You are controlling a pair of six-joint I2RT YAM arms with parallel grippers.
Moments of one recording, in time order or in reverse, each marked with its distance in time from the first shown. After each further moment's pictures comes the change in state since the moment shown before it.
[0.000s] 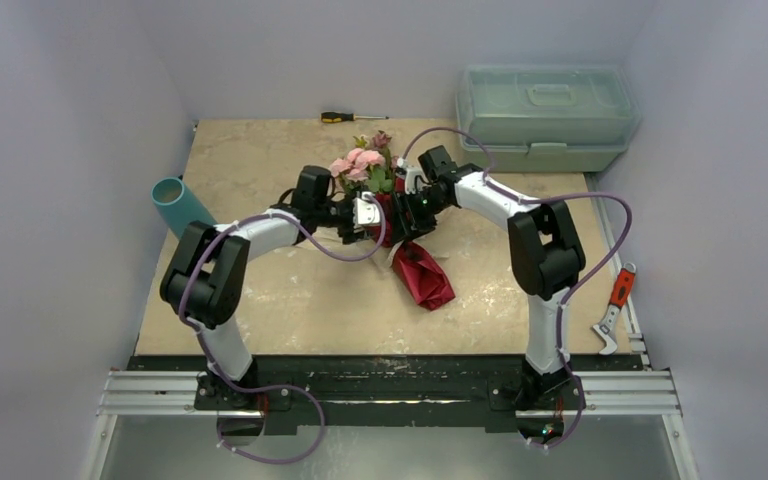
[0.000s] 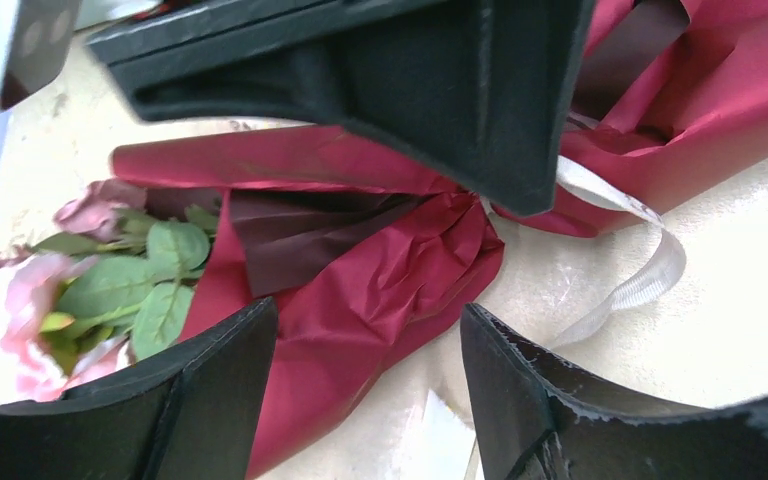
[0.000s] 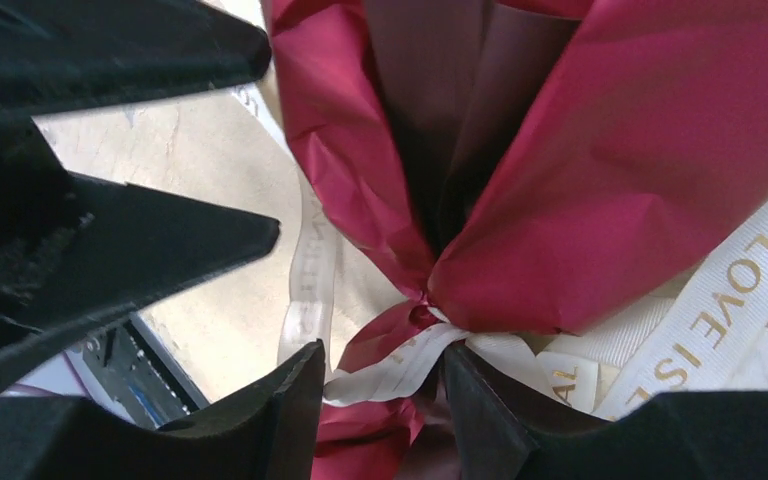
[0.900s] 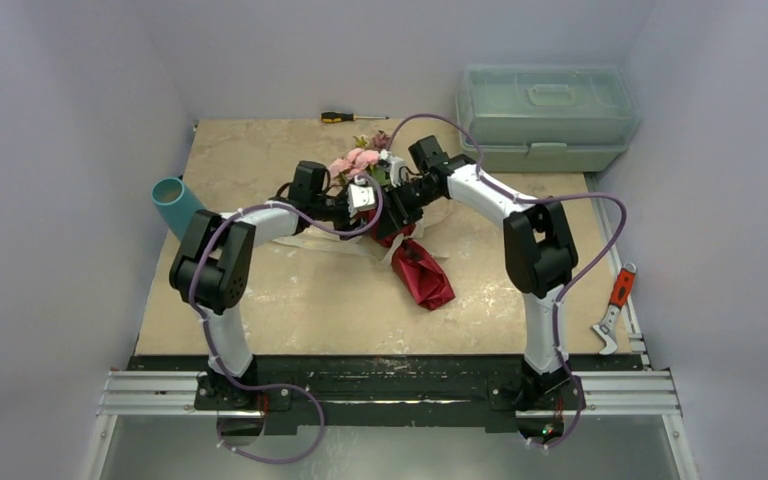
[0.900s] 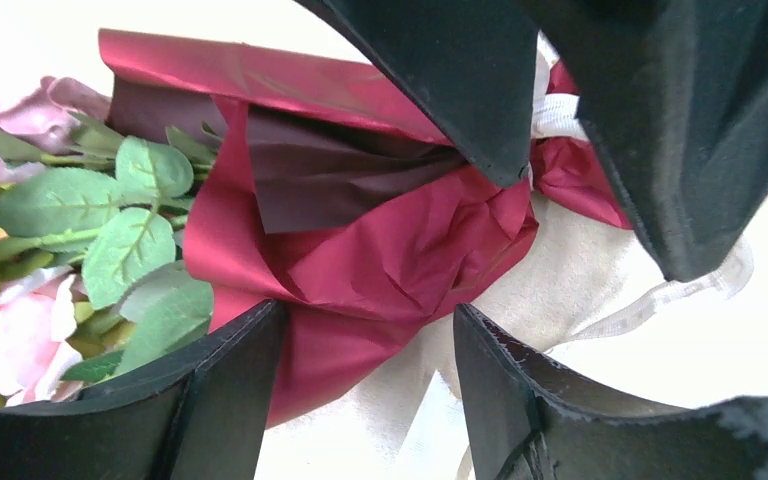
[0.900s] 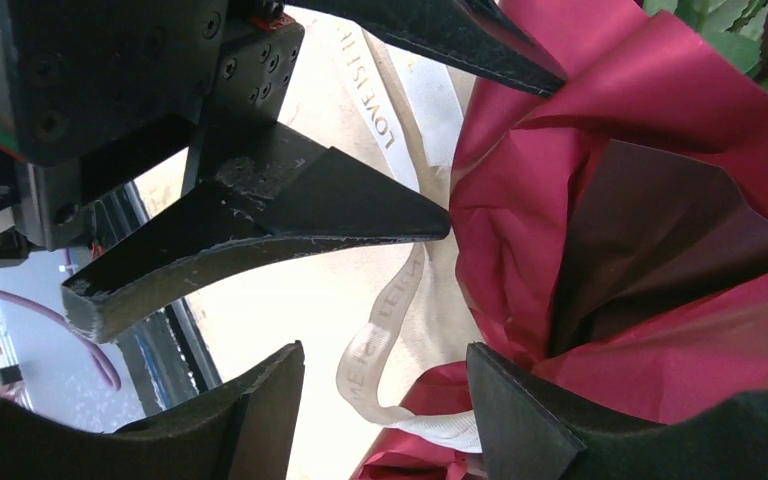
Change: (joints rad) left arm 0.049 0.116 0.083 -0.017 0.027 -0.148; right arm 0.022 0.052 0.130 -0.035 -0.170 -0.179
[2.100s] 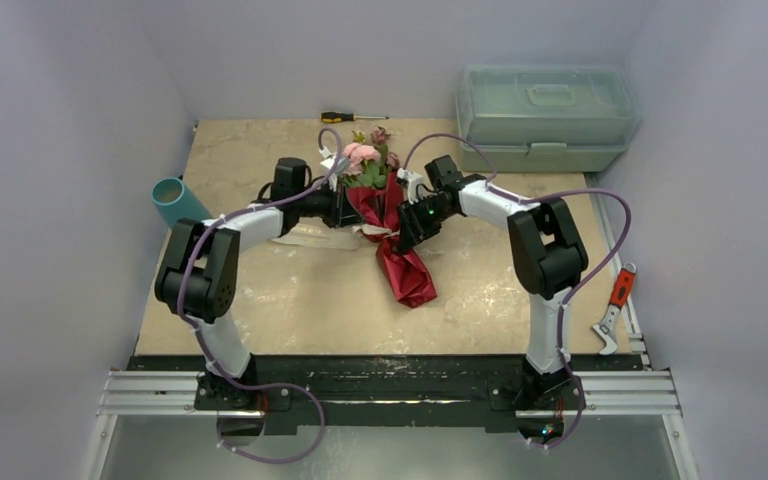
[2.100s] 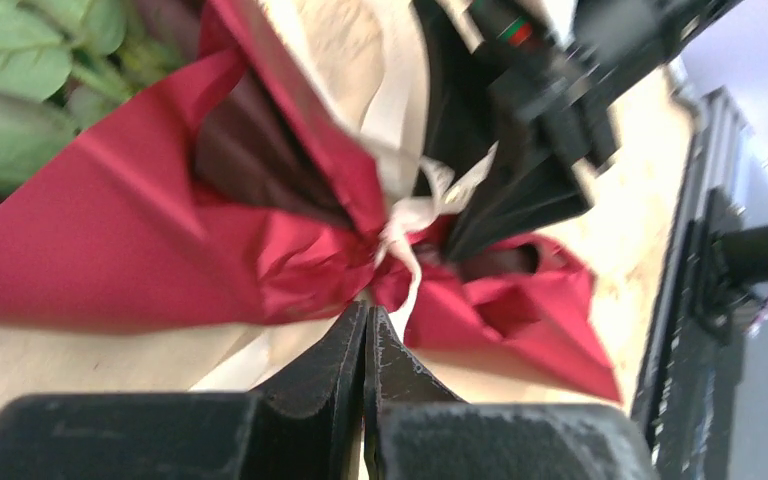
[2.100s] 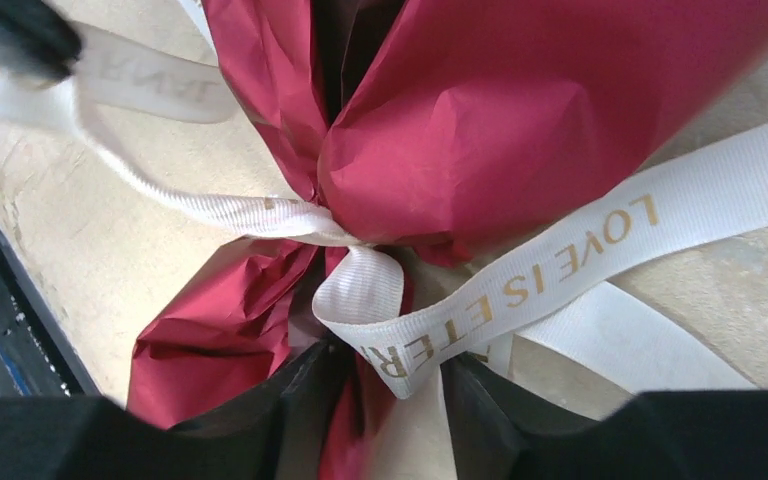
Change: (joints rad) left arm 0.065 -0.082 -0.077 0.146 0.055 -0.959; right arm -0.050 -0.040 -0.240 0.165 0.153 -0.032
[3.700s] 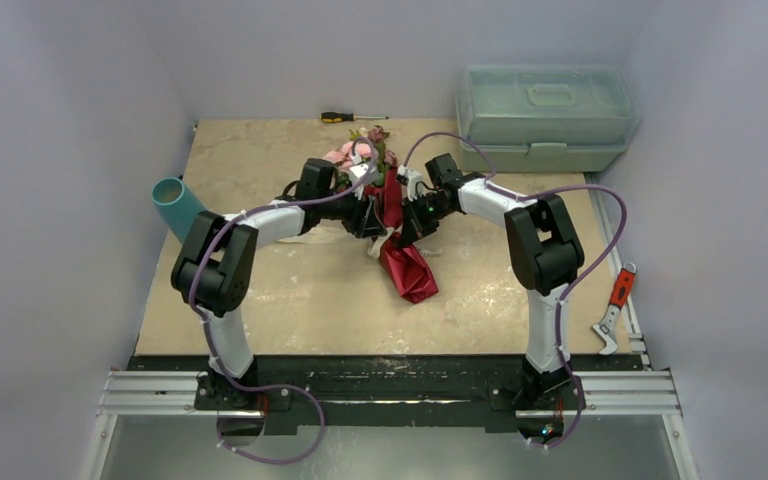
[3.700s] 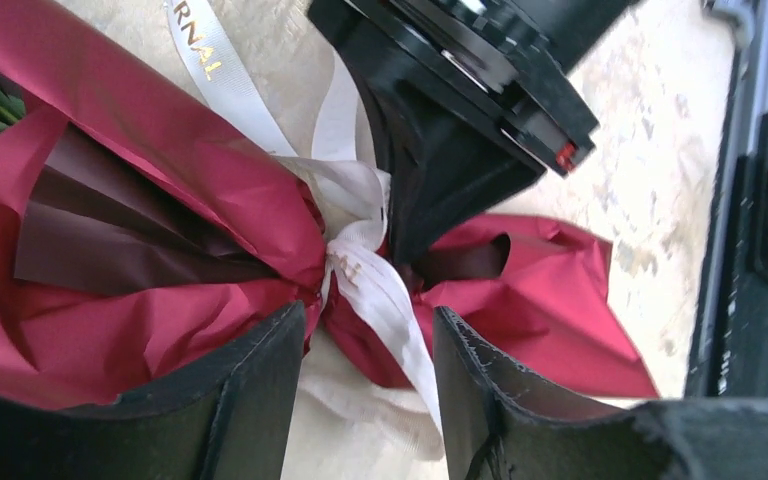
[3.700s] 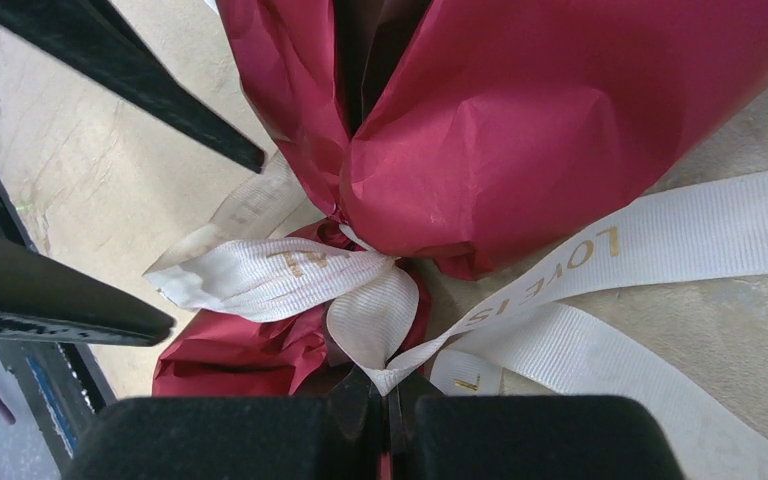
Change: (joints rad) left arm -0.106 0.055 0.093 -0.184 -0.042 0.297; right arm -0.013 0.039 0.029 0.006 -0.060 0.003
